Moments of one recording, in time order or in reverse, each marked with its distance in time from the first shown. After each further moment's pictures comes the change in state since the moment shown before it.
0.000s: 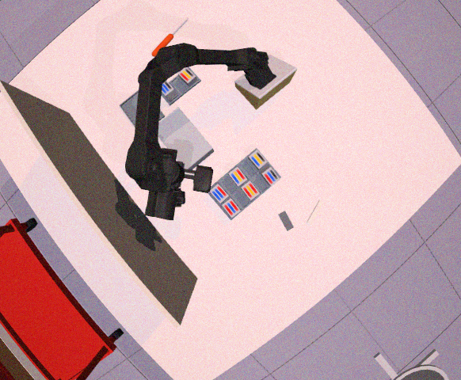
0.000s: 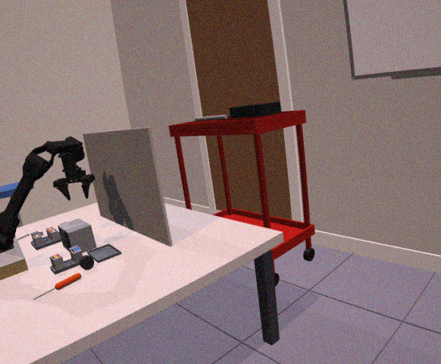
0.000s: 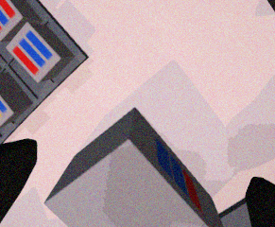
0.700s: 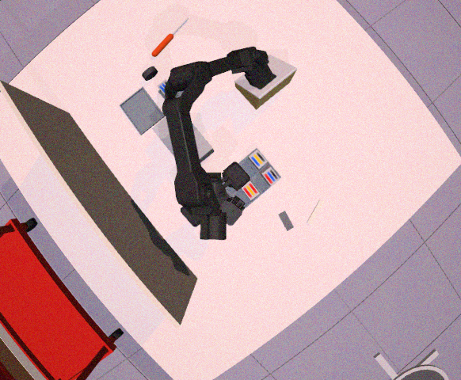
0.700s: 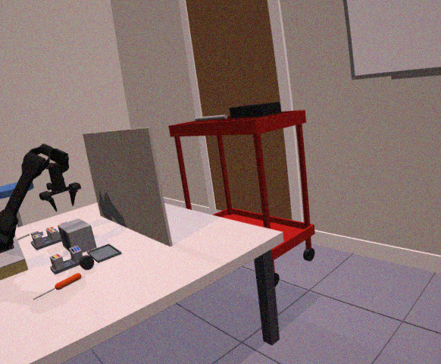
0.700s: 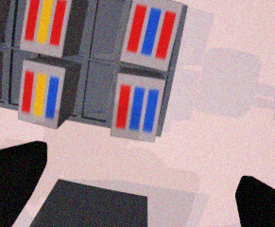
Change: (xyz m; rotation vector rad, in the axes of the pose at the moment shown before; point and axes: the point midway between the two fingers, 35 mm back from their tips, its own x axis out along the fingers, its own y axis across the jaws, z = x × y) arm 0.045 0.107 0.030 -0.884 -0.002 0.013
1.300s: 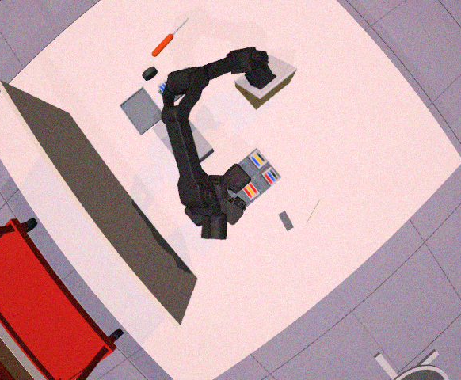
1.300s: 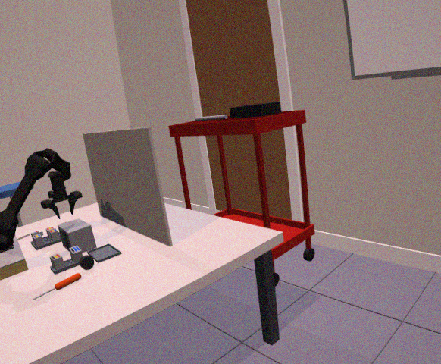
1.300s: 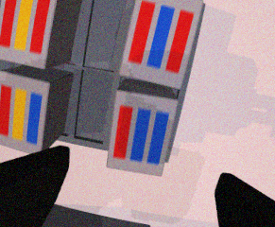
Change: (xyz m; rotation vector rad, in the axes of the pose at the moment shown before) arm 0.039 0.003 0.004 -0.009 0.004 0.014
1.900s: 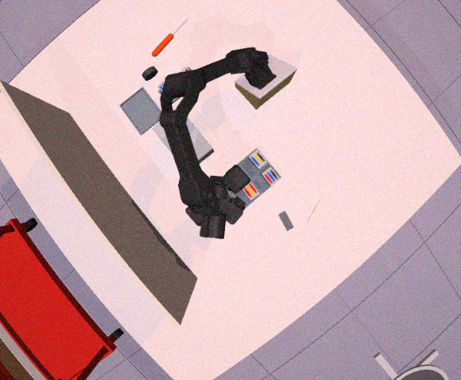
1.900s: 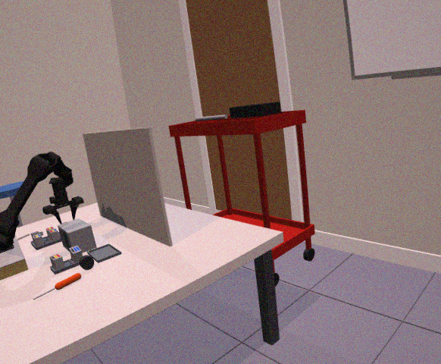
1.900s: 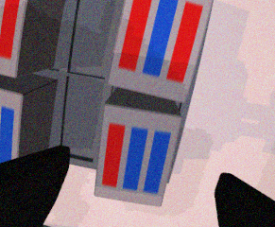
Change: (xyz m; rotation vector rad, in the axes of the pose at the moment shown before) arm 0.028 -0.001 0.000 0.001 -0.001 -0.002
